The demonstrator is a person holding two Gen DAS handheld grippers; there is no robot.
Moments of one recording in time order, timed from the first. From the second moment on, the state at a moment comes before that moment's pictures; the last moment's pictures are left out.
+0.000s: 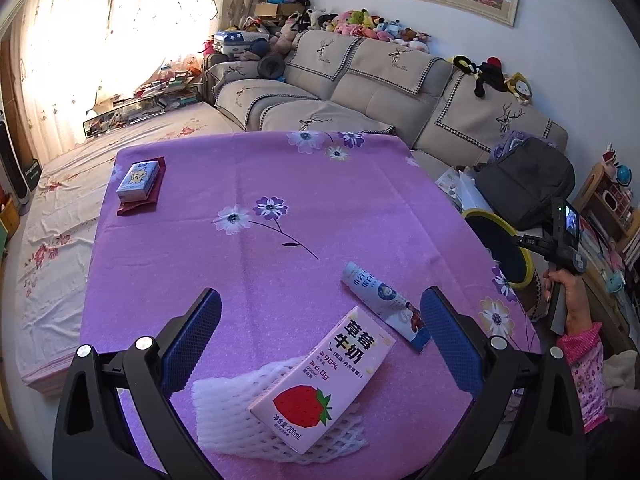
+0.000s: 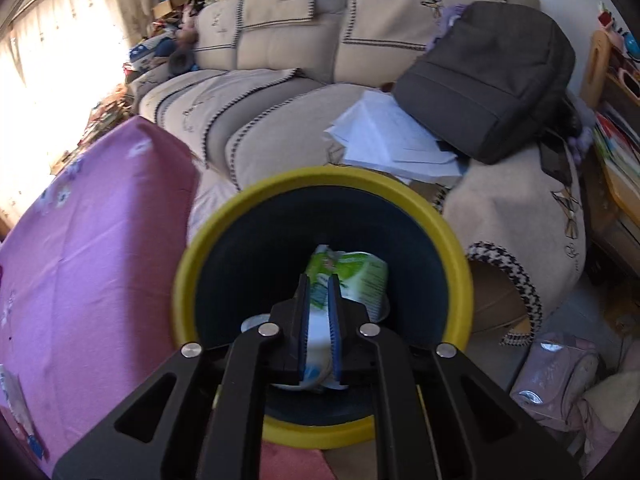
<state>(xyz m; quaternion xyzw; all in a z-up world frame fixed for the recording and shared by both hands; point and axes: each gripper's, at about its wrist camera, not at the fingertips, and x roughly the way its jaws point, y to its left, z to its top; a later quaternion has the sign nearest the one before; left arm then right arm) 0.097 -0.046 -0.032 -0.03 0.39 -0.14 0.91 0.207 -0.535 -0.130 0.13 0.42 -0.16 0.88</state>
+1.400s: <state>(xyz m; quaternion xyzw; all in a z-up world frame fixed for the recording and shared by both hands) 0.197 -0.175 -0.123 -0.03 0.57 -0.13 0.81 0.164 -0.485 -0.086 0.14 0.35 -0.03 0.93</state>
